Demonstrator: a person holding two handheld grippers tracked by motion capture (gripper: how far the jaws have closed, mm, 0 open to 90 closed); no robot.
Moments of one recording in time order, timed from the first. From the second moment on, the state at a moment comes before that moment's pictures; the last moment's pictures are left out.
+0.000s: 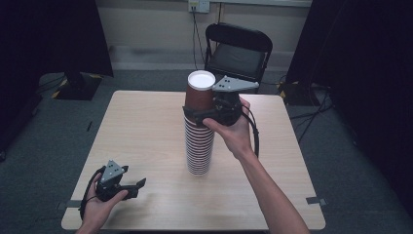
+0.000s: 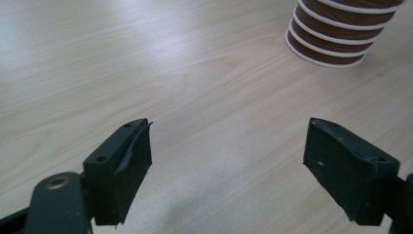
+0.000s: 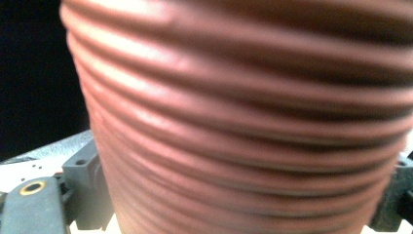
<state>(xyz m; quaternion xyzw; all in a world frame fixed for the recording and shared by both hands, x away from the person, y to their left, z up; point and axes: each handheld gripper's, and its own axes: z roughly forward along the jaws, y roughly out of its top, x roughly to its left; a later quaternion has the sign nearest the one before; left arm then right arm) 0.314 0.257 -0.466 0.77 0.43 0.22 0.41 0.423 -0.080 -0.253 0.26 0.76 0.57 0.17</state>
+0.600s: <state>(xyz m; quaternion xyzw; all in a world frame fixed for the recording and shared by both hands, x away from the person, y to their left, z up) 0.315 0.257 -0.466 0.77 0.43 0.21 0.41 0.422 -0.079 -0.252 0.25 0.76 0.57 0.19</state>
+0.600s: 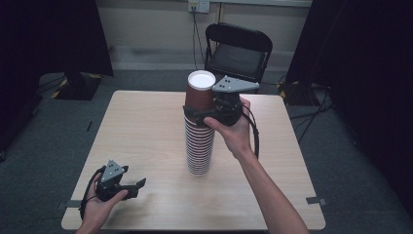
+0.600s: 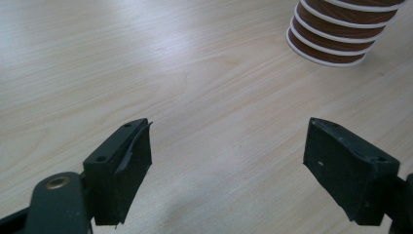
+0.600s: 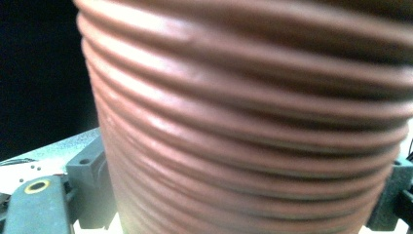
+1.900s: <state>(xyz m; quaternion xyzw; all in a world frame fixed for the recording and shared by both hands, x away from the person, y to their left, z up) 0.316 0.256 -0.467 0.77 0.43 0.21 0.41 0.415 -0.094 -0.200 0.25 0.71 0.63 0.19</state>
